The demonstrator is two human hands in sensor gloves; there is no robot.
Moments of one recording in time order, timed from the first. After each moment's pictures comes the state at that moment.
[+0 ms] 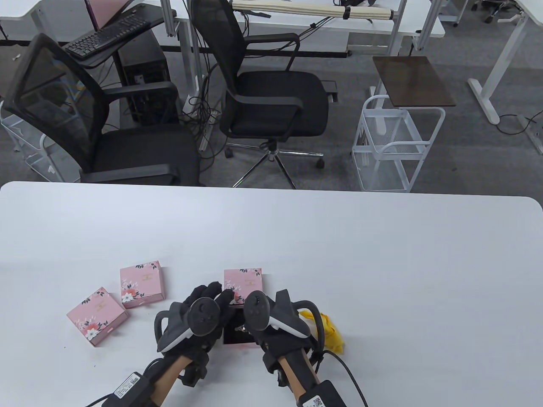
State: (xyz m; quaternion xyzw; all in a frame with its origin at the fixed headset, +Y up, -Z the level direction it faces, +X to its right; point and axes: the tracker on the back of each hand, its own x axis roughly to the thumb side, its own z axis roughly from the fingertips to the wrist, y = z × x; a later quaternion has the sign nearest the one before) left_hand -0.175 -0.752 -0.330 -0.05 -0.12 0.14 0.98; right_hand 0.006 -0.708 -0.318 0.17 0.15 0.97 0.06
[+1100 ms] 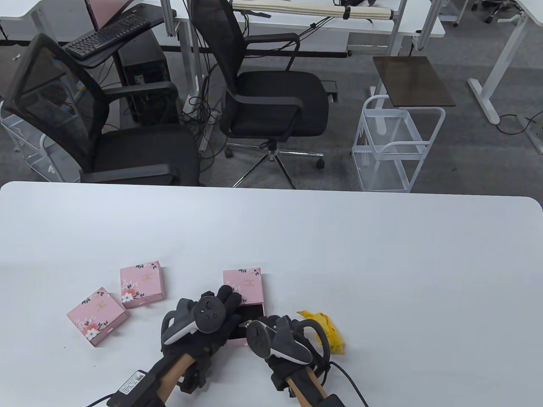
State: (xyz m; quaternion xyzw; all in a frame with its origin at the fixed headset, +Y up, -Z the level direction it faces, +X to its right) left_hand -0.169 -0.776 -0.338 -0.14 -0.14 0.14 0.97; right_hand 0.012 -0.745 -0.300 0.20 0.04 0.98 -0.02
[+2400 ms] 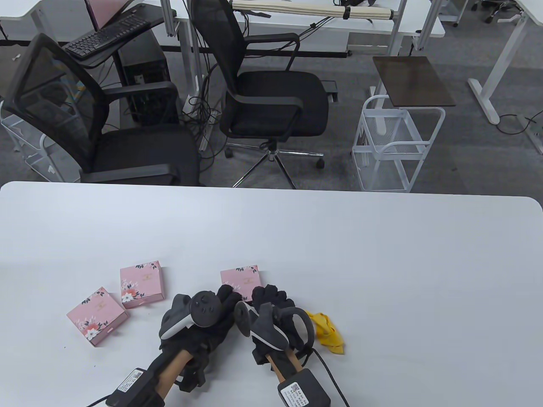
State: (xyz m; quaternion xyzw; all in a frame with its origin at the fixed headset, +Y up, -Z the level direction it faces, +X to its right) left_hand -0.174 -0.779 -0.344 -0.18 -0.15 0.18 0.96; right_hand -0.015 -0.757 -0.341 0.09 -0.04 0.99 -0.04
